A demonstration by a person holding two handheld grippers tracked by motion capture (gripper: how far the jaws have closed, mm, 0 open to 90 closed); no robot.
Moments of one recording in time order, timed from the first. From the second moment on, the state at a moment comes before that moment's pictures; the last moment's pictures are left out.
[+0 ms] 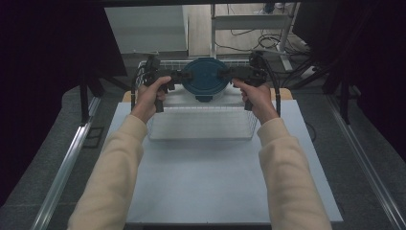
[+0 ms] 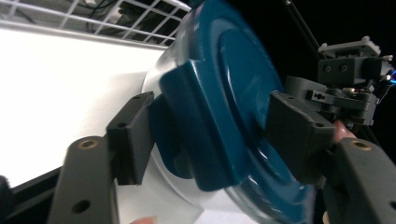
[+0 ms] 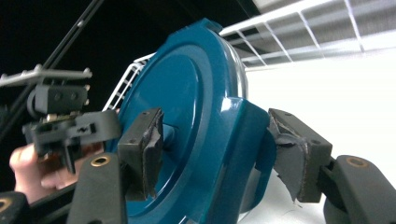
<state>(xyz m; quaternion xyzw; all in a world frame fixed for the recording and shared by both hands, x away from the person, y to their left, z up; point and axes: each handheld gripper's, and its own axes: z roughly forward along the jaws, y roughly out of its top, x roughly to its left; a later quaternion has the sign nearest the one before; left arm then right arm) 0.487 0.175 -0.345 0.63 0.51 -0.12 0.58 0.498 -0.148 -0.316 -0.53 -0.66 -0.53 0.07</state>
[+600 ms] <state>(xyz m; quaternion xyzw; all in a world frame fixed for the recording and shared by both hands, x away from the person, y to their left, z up) 0.449 0.185 -0.321 0.65 0.49 0.00 0.58 0.455 -0.144 -0.300 -0.47 -0.70 -0.53 -0.09</state>
